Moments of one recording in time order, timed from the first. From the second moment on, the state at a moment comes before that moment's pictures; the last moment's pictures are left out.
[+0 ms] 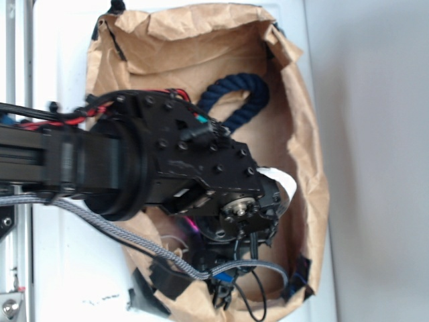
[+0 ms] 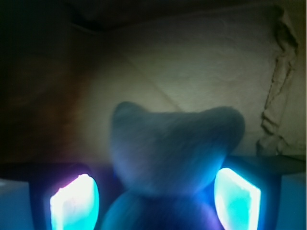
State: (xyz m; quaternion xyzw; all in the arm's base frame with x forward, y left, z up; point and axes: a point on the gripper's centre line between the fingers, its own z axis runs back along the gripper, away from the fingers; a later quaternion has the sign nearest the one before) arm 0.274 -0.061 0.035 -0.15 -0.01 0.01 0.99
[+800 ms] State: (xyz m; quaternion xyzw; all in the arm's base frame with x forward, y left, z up) arm 0.271 -0.044 0.079 -0.17 -0.08 0.05 0.98
